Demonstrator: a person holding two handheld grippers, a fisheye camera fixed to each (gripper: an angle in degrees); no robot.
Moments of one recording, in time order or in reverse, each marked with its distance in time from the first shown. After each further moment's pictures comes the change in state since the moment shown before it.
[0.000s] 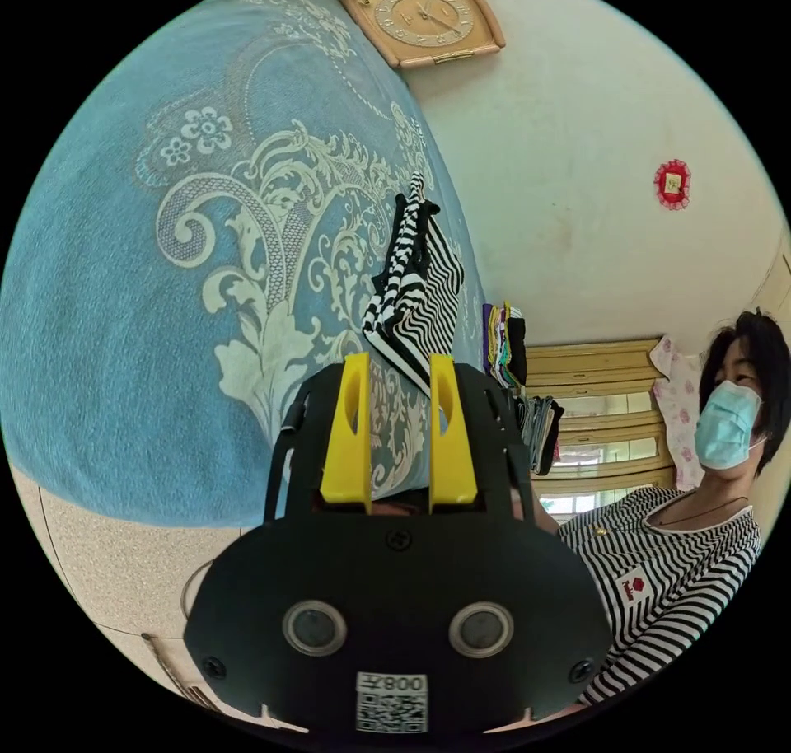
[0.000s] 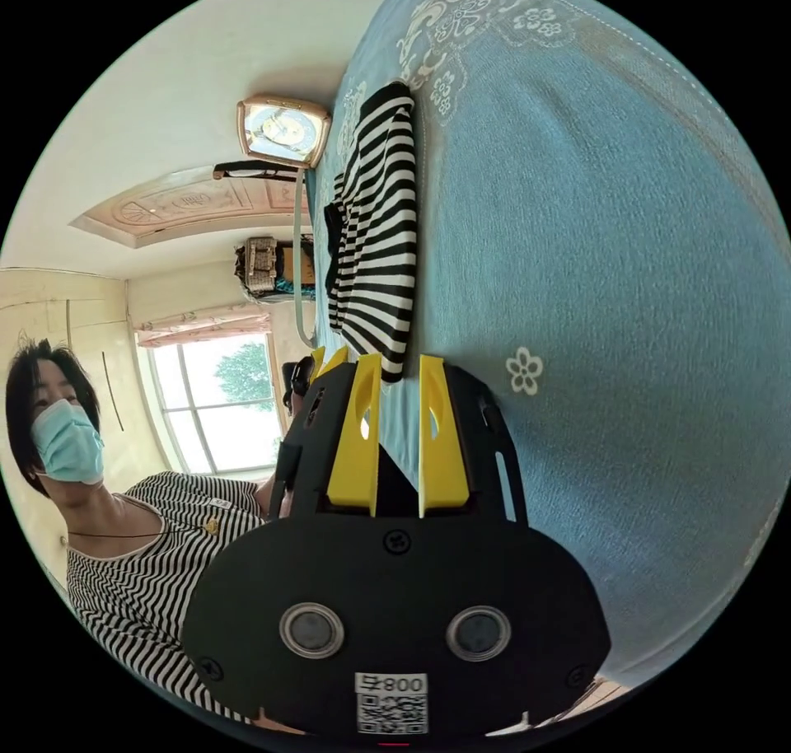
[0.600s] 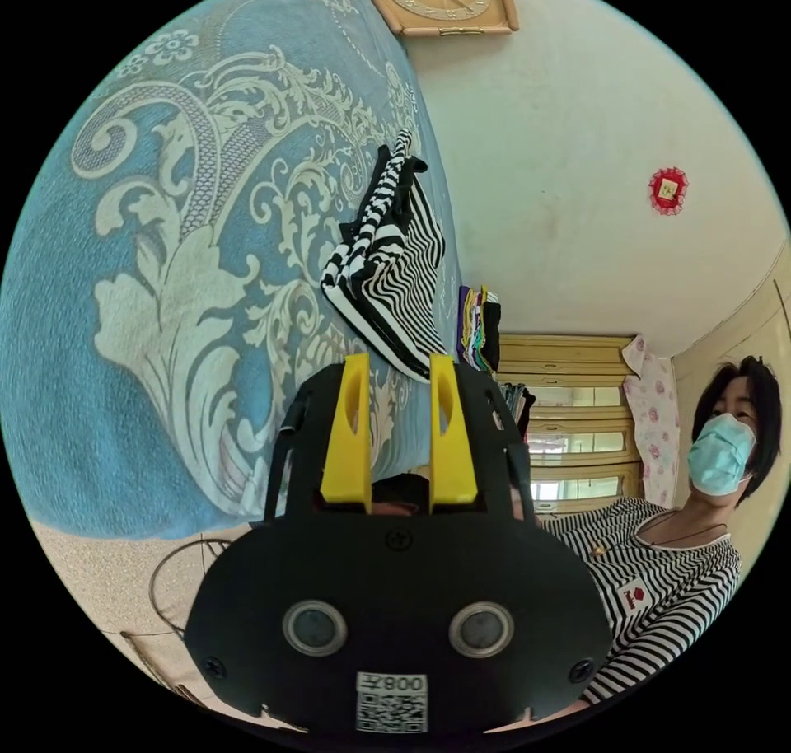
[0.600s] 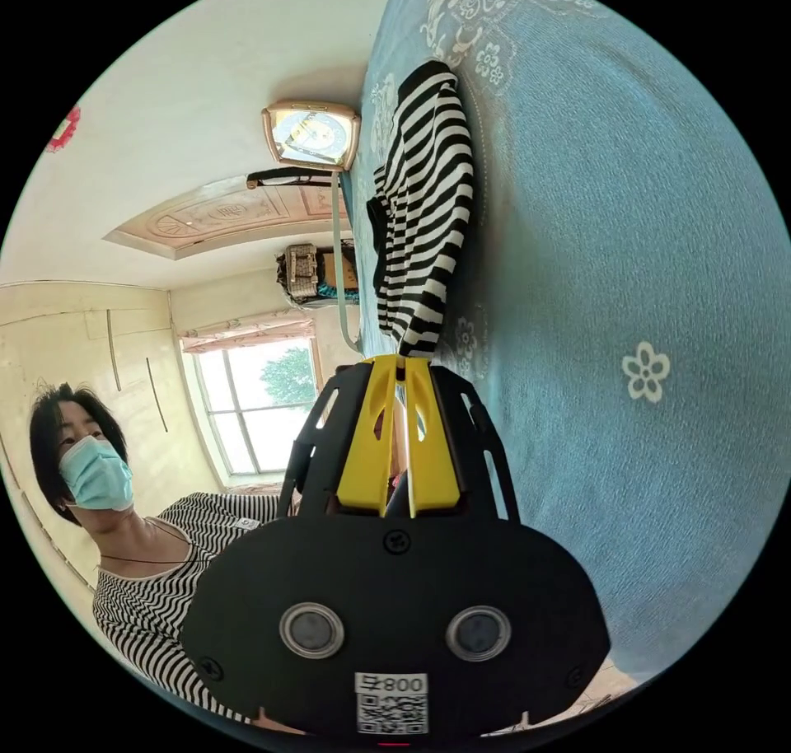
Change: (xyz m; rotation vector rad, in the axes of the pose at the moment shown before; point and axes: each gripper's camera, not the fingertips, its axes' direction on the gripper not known) left arm -0.024 -0.015 0.008 -0.076 0.129 -0.043; right arm 0.032 0.019 -0.012 0.011 -0.179 0.013
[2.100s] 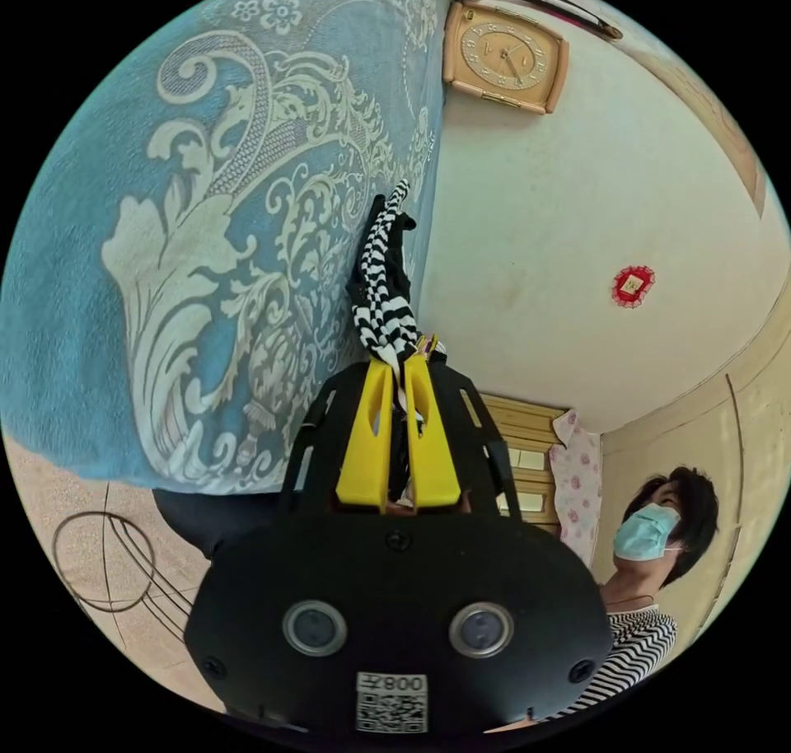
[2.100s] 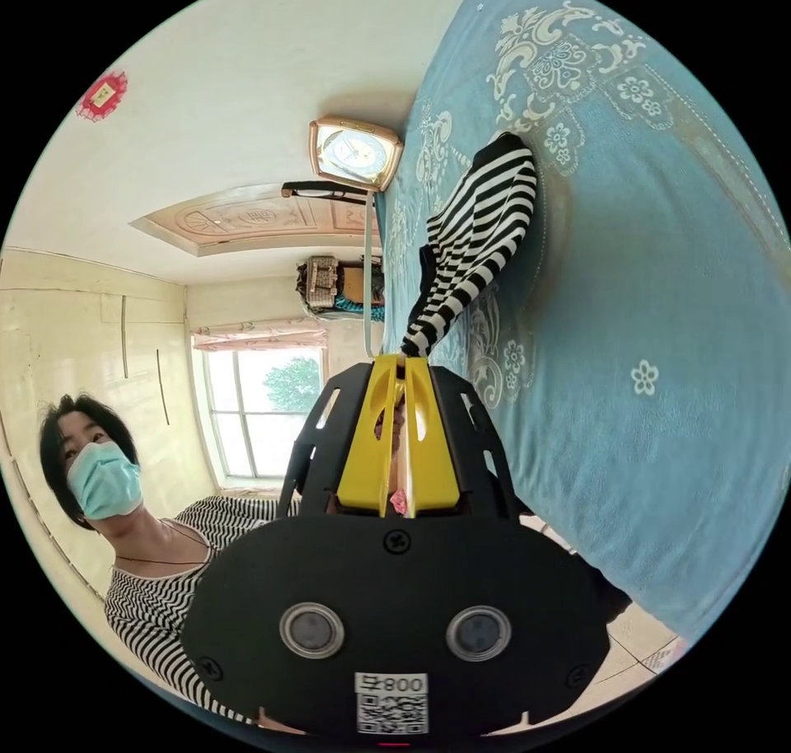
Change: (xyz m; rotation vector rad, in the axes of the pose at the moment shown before) left arm -0.019 0.041 0.046 0.140 0.248 -0.237; right arm 0.061 0.172 -0.113 0.074 -0.008 -0.067
